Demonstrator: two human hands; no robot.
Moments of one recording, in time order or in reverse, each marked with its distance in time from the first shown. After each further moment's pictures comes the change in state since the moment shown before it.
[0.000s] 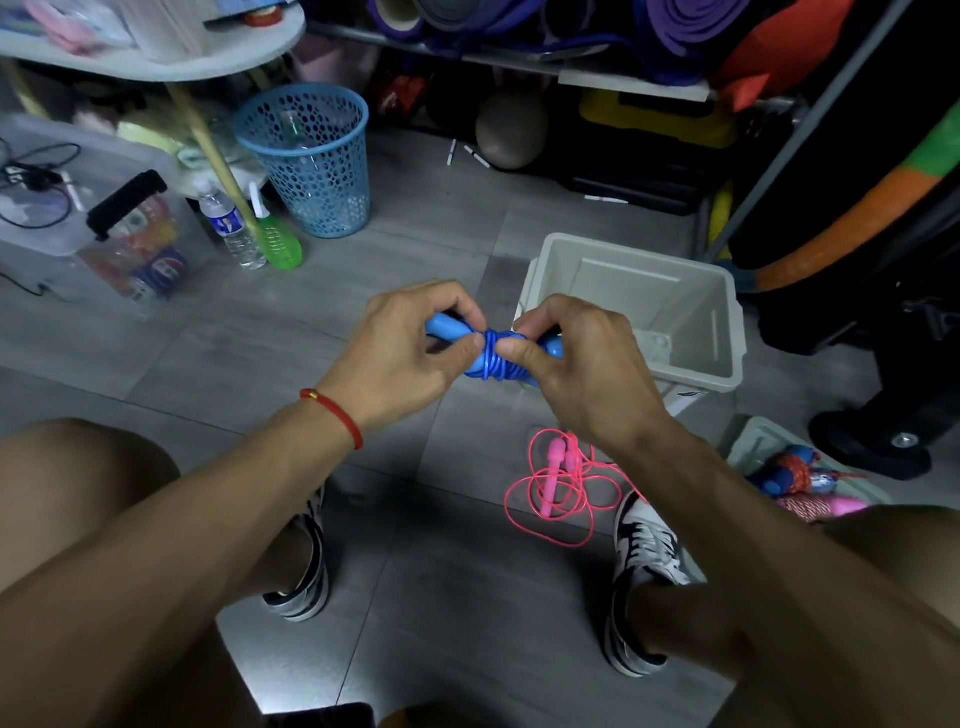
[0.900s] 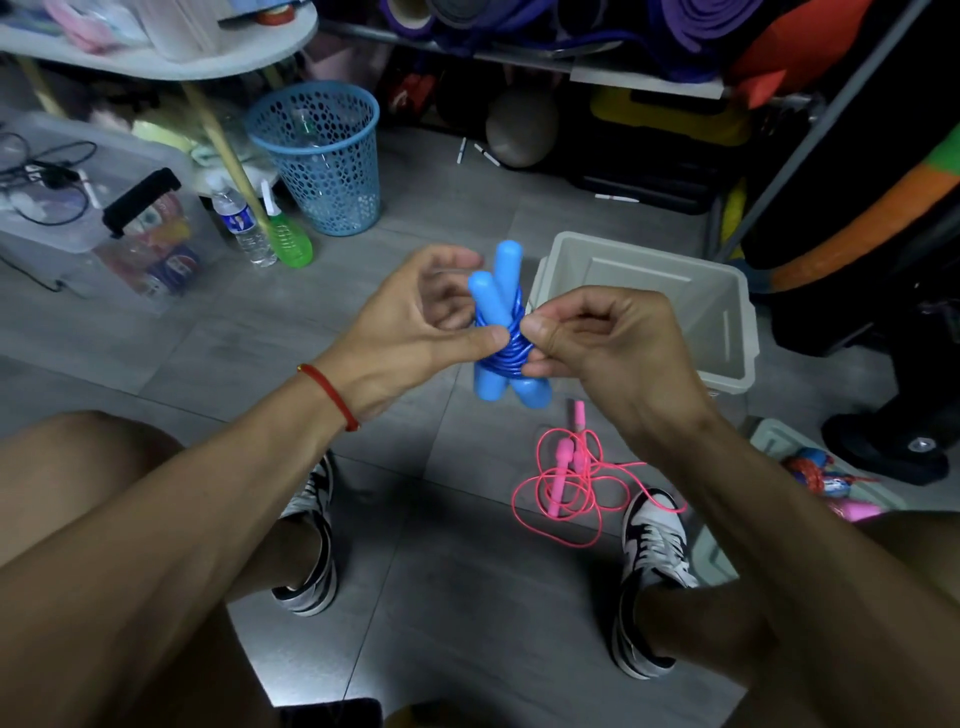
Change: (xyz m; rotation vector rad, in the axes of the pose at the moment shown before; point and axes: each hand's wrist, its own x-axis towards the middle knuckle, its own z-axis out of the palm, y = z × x) left_hand 0.003 0.005 -0.003 -0.650 -0.074 -0.212; right_hand -0.004 -0.009 -0.013 0.768 -0.021 0.224
